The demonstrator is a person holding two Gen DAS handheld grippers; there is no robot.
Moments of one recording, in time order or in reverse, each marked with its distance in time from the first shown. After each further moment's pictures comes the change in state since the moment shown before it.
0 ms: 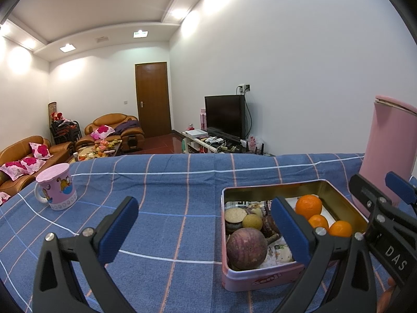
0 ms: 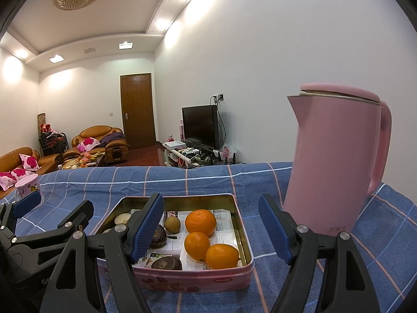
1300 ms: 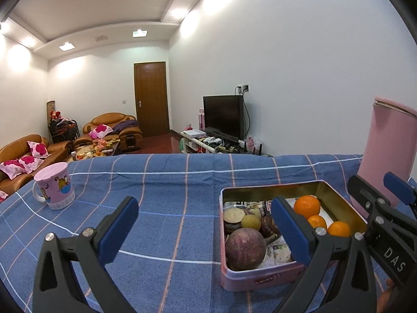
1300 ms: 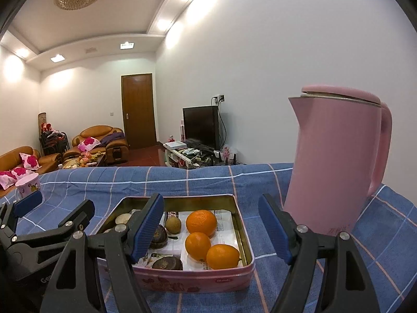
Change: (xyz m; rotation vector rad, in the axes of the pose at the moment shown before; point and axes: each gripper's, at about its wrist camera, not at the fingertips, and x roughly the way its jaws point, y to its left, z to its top) left arm 0.001 0.000 0.000 -0.002 0.000 -0.001; right arm -0.002 0.002 -0.001 -0.004 -0.004 0.001
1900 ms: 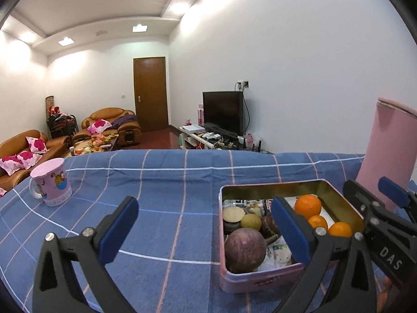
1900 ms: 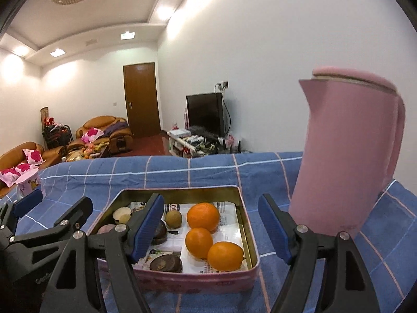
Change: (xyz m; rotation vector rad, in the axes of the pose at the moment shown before) left arm 0.006 0.005 0.004 -0.015 0.019 -0.009; right arm 0.017 -0.001 0.001 0.006 0.063 0.025
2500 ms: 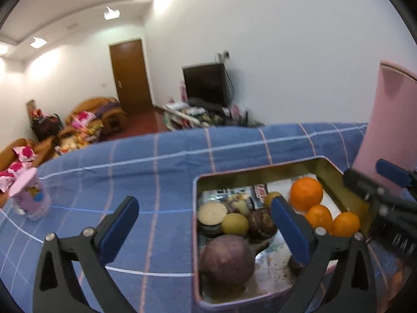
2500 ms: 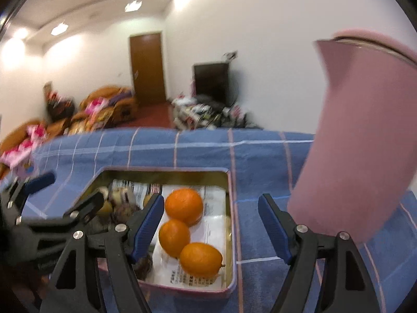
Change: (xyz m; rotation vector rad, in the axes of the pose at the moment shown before) left arm 0.043 -0.036 0.006 0.119 0.135 -0.045; right arm 0.046 -0.030 0.010 -0.014 0.172 0.027
